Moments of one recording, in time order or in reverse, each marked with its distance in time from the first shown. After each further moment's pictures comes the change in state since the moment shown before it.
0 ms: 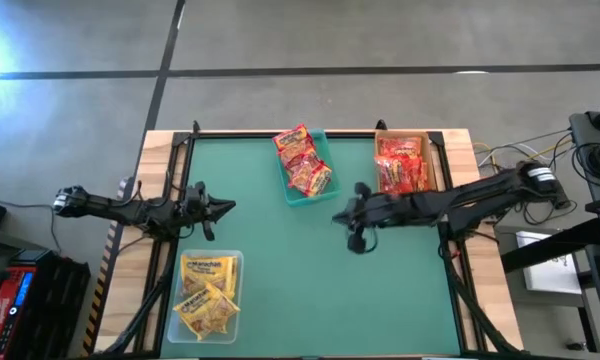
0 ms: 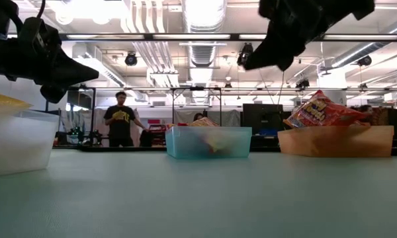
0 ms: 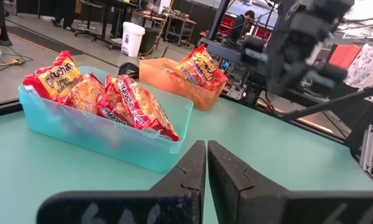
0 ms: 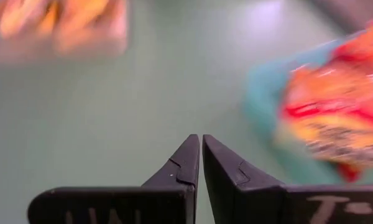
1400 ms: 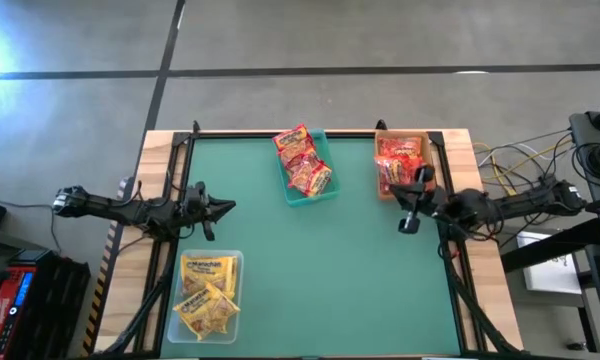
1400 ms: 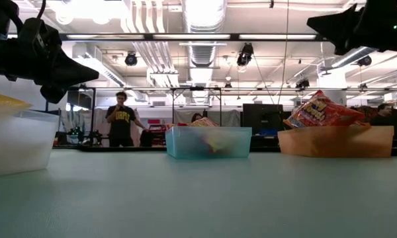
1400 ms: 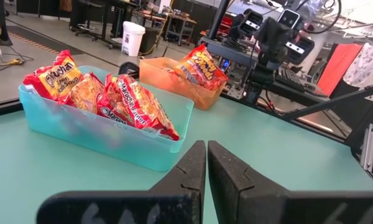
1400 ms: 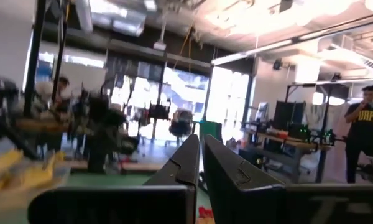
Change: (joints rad) left arm 0.000 0.004 0.000 0.000 0.000 0.000; right arm -0.037 -0.928 -0.775 0.921 0.168 -0.486
